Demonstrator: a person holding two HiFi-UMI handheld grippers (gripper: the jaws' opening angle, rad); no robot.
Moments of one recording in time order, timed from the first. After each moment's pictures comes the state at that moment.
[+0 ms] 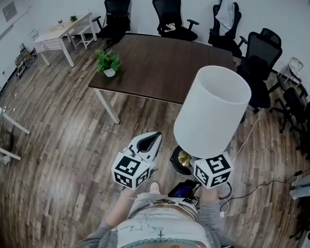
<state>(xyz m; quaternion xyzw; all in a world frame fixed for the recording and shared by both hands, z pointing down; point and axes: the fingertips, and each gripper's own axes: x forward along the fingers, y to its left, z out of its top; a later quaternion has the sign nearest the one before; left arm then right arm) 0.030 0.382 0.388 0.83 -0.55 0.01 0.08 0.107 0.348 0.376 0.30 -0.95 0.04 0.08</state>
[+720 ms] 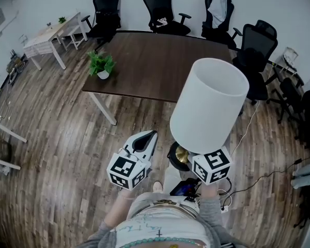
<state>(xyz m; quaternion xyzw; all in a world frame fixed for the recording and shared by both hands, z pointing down) -0.006 0.351 0.391 0.84 -0.54 0.01 0.09 0.072 0.313 0.376 0.32 -0.94 0.05 0.08</state>
